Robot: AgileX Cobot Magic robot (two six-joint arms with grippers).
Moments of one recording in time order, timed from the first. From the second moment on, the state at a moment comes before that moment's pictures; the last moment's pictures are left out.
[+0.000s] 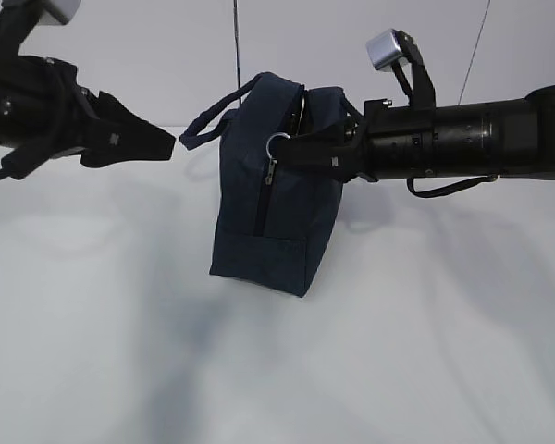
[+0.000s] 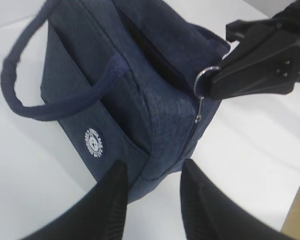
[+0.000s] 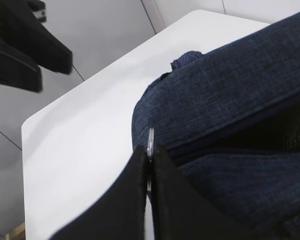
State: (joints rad) left arm -0.26 1.51 -1.00 -1.21 0.66 1.25; right arm 0.19 1.86 -1.09 1.78 0.96 -1.88
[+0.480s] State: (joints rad) left arm -0.26 1.56 -1.00 -1.27 0.60 1.34; right arm 0.19 1.86 -1.09 1.78 0.96 -1.88
